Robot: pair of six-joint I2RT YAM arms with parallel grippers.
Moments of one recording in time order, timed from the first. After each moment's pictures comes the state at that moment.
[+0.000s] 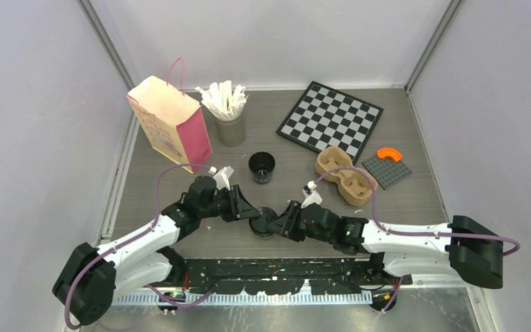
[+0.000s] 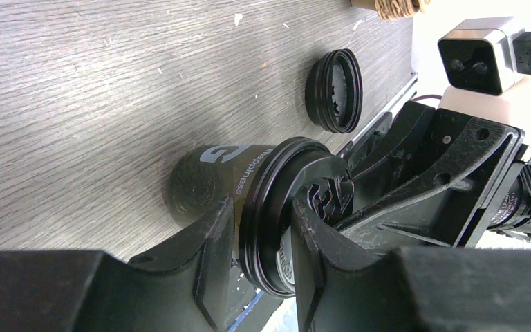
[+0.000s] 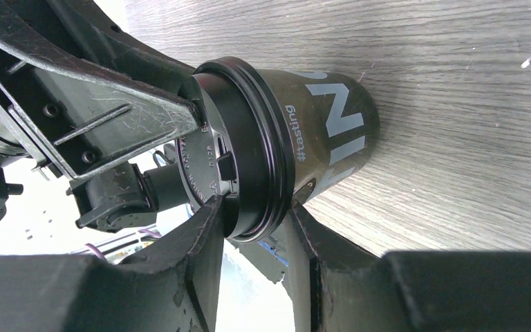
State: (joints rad) left arm -0.63 1.00 0.37 0.05 0.43 -0.87; right arm 1.16 1.10 0.40 0.13 0.16 1.36
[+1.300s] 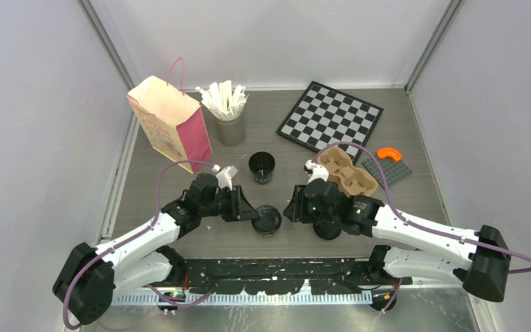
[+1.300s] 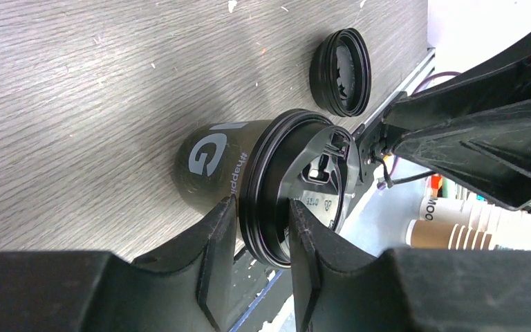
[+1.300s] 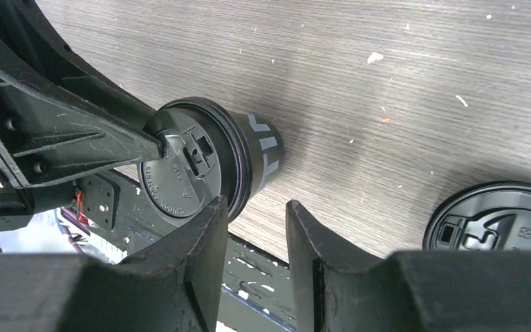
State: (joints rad) left arm -0.64 0.99 0.42 -0.03 0.45 -0.78; right arm 1.03 1.02 0.70 -0.41 0.16 0.88
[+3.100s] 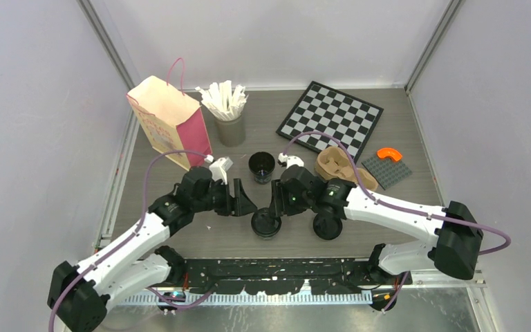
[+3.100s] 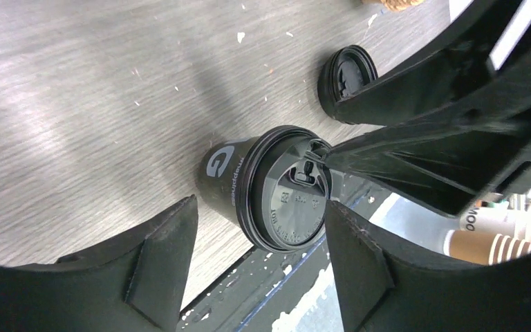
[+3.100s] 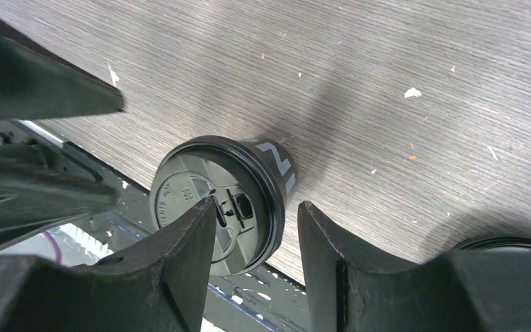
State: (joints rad) left arm -0.63 0.90 0.56 -0.28 0.37 -0.65; right arm 1.02 1.28 0.93 -0.47 0.09 0.73
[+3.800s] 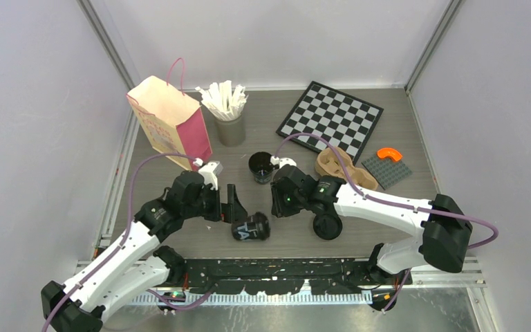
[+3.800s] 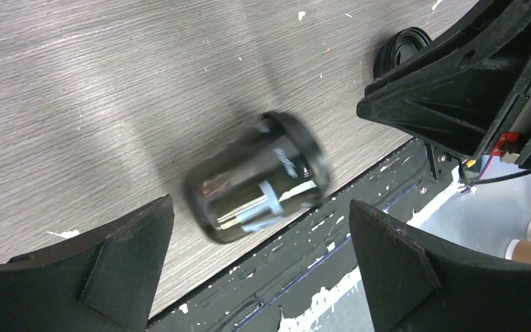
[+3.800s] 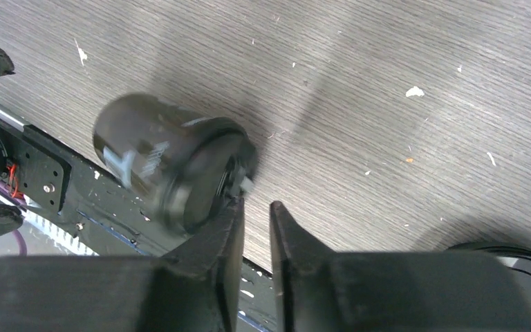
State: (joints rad) left arm -0.63 0.73 0.62 -0.57 0.22 -0.54; right arm 1.02 1.38 0.97 -0.51 0.07 0.66
